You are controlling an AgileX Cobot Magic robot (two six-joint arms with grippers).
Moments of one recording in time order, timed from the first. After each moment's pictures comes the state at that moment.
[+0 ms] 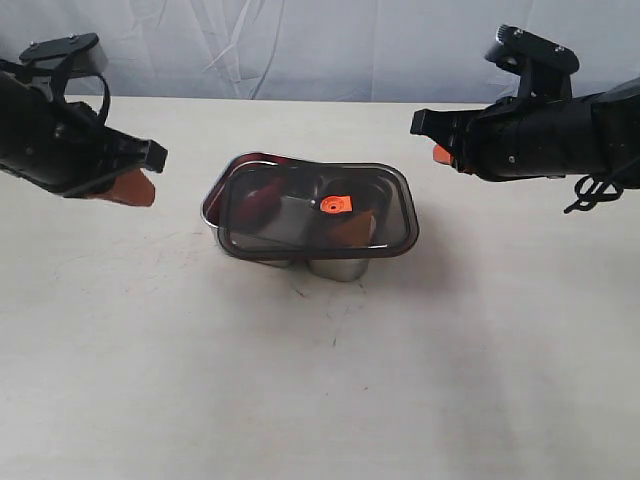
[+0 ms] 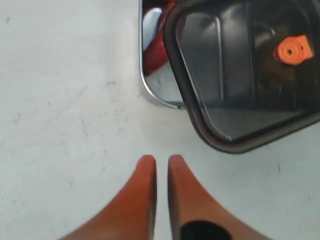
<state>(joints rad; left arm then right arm) -0.18 1.52 -1.00 -0.55 0.72 0.38 0.42 1.64 -0.89 1.36 0.15 -0.94</state>
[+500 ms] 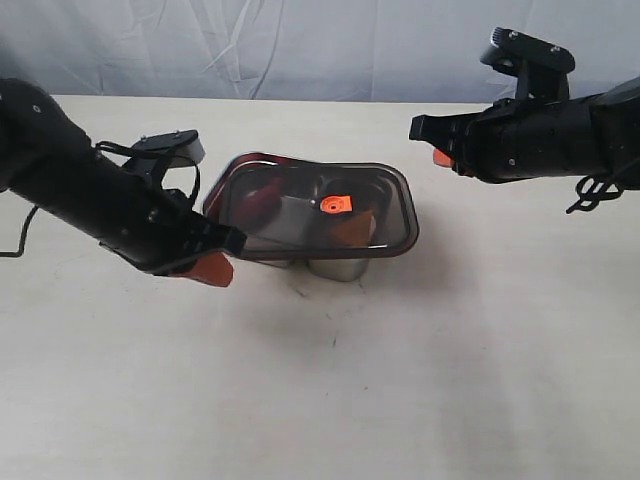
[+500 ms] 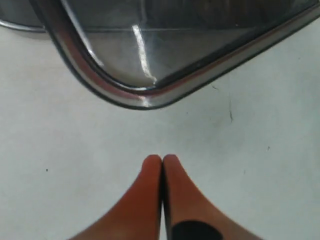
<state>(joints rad) -0.36 1.68 -0.90 -0.80 0.67 0.56 0.42 1.64 -0.89 1.32 0.15 -0.94</state>
